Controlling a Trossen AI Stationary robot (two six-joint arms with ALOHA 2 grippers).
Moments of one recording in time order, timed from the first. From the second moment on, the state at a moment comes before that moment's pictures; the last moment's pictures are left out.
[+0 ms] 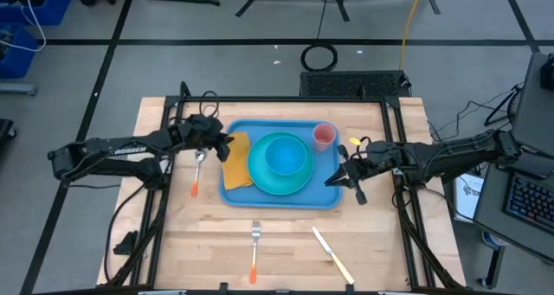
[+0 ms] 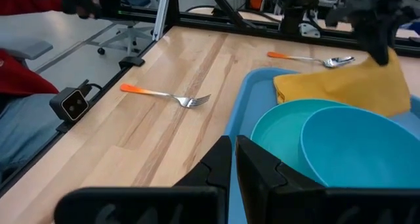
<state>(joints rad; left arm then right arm) 0.48 1.04 0.42 -0.03 0.01 -0.23 0.07 0.88 0.56 -0.05 -0.21 -0.07</state>
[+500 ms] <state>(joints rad) 0.54 1.27 0.42 0.21 -0.01 -0.24 0.07 0.88 0.56 -0.05 -0.21 -0.07</state>
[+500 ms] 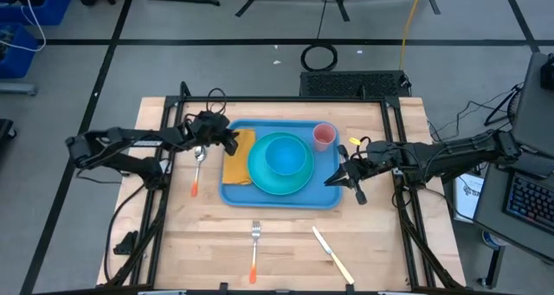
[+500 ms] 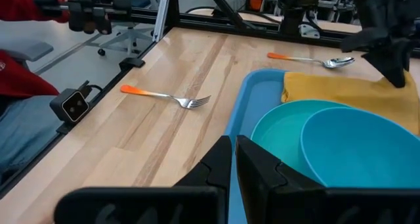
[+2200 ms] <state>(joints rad) 0.39 1.08 0.42 0.00 0.02 -0.27 0.07 0.88 0.49 0.04 -0.21 -0.05</state>
